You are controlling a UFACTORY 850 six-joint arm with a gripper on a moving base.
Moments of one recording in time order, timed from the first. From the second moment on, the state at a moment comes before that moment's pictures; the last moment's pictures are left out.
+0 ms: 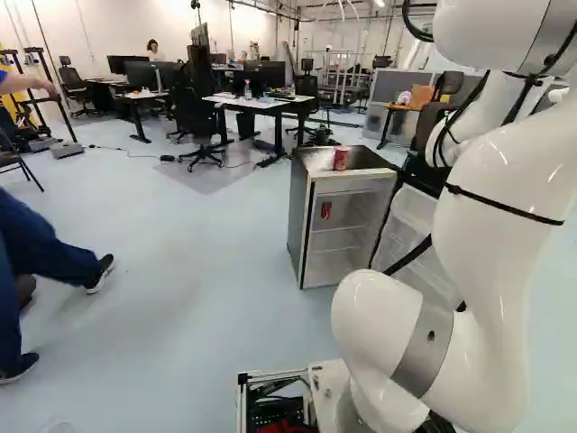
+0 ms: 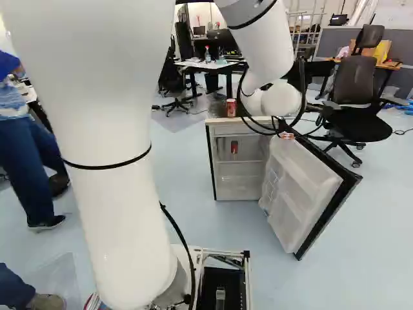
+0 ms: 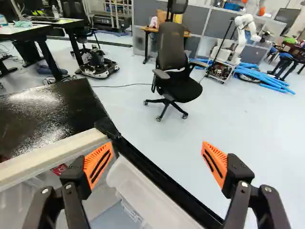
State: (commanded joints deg) arm -47.2 -15.1 -55.5 -21.6 27.2 8.7
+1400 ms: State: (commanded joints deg) arm -52.1 -29.5 -76.2 -11.1 2.0 8.7
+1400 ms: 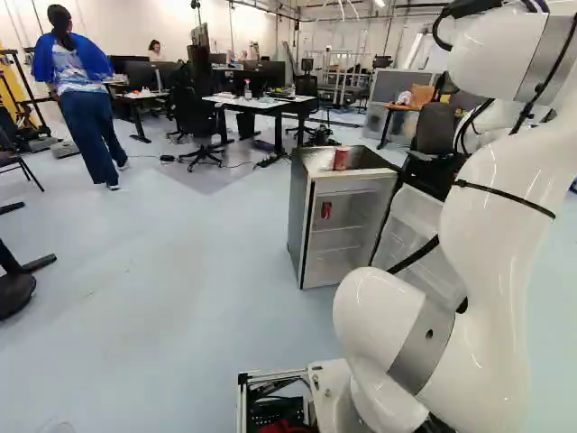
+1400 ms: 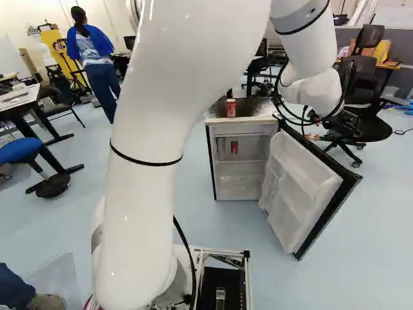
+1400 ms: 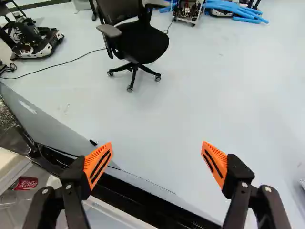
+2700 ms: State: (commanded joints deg) arm -51.5 -44.7 -97.3 -3.3 -27.6 8.7
